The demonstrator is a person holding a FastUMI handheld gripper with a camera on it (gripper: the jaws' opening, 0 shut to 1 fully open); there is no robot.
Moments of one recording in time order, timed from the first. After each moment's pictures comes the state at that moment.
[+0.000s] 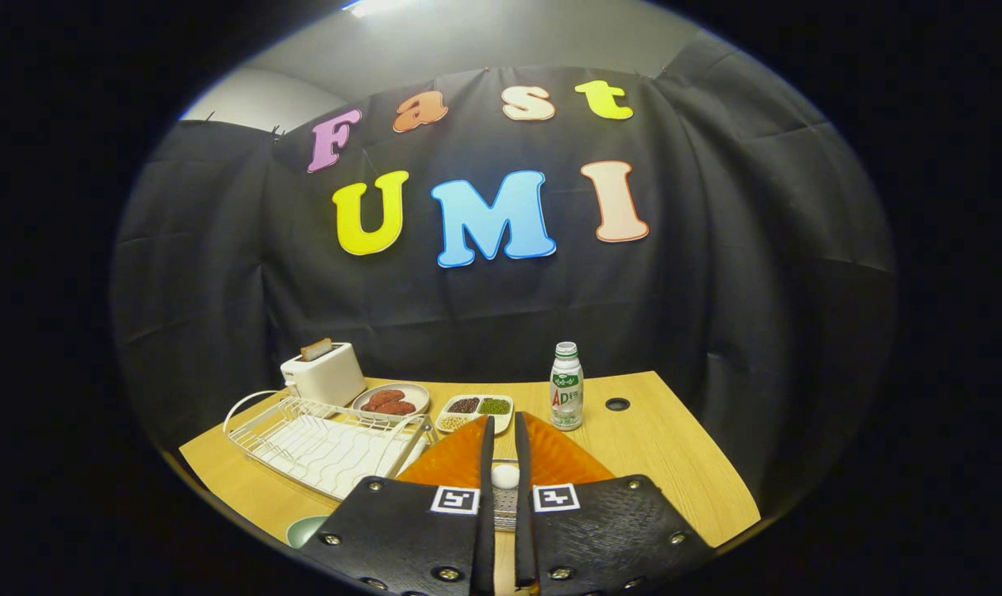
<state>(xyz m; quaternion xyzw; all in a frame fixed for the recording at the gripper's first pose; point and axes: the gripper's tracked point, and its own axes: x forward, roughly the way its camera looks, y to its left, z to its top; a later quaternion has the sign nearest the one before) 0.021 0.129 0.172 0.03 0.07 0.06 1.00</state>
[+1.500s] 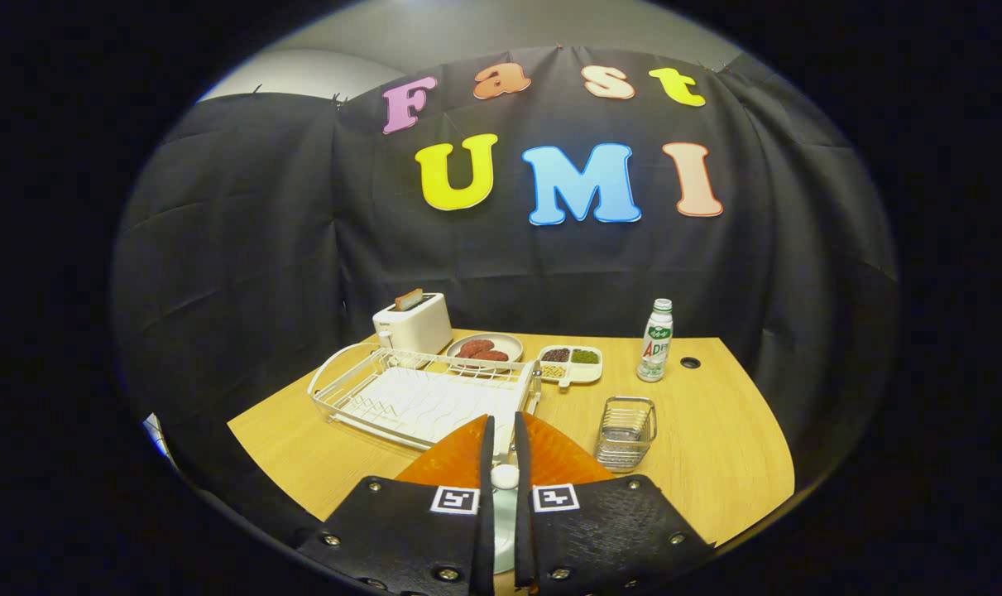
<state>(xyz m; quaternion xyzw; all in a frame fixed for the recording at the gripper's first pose) -0.066 0.272 0.129 -0.01 0.15 0.17 0.97</state>
